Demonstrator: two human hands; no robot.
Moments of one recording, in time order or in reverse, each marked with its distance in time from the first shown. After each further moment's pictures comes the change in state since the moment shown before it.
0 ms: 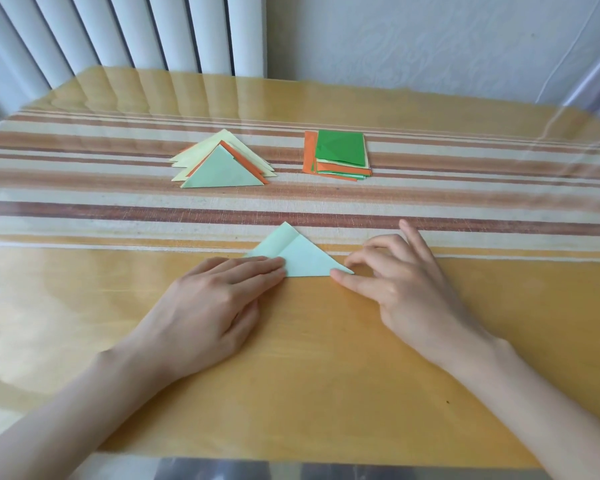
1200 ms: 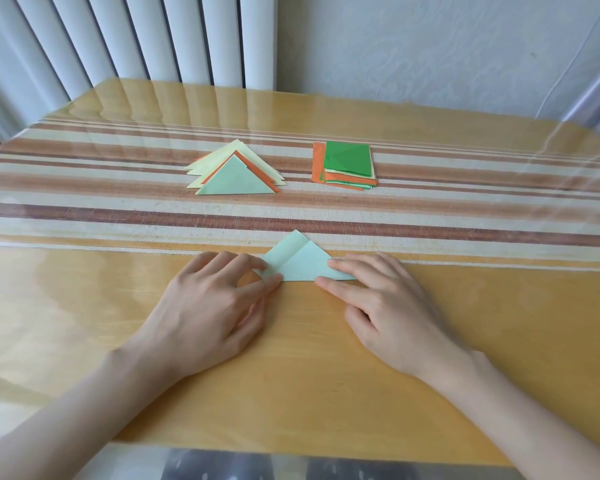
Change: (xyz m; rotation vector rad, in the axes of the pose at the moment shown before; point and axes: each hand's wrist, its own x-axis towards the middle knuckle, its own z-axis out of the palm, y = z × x) left_hand -0.008 0.003 -0.010 0.186 0.104 -0.060; right_hand 0.004 -0.030 0.000 0.167 -0.077 0.075
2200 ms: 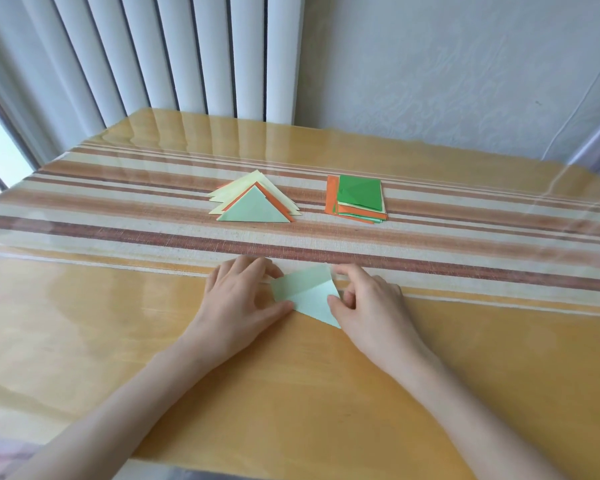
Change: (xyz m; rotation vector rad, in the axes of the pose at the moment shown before) left_hand 0.026 -0.006 0.017 -0.464 -0.006 -0.473; right_hand 0.044 -0.024 -0.004 0.260 -0.085 0.440
